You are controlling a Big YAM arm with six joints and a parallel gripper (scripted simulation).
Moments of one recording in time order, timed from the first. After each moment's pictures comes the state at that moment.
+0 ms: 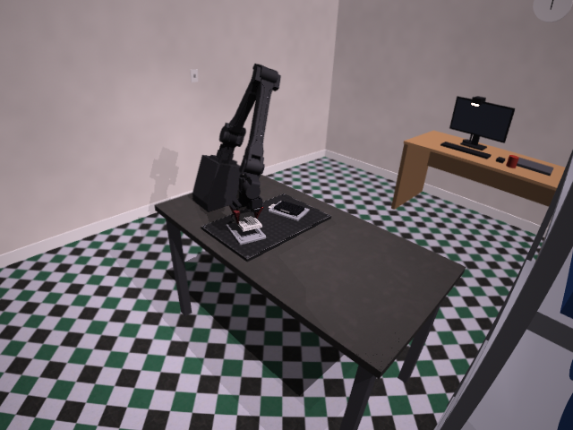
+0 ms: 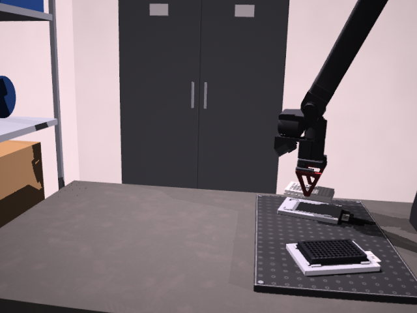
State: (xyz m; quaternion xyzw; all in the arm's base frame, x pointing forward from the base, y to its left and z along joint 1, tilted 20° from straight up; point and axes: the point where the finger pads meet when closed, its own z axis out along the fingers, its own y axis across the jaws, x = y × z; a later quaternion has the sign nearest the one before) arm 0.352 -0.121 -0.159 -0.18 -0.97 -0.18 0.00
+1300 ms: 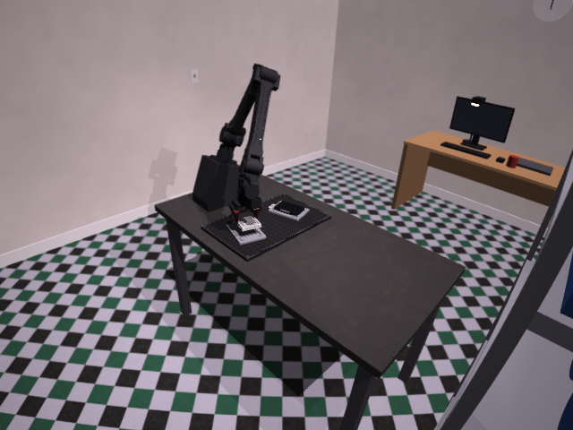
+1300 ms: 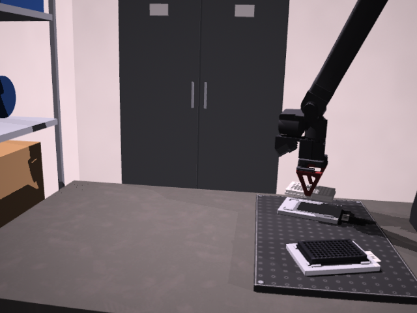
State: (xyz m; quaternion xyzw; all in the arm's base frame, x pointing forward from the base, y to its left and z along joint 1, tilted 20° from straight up) arm 0.349 -0.122 -0.159 -0.18 -0.97 -0.18 0.01
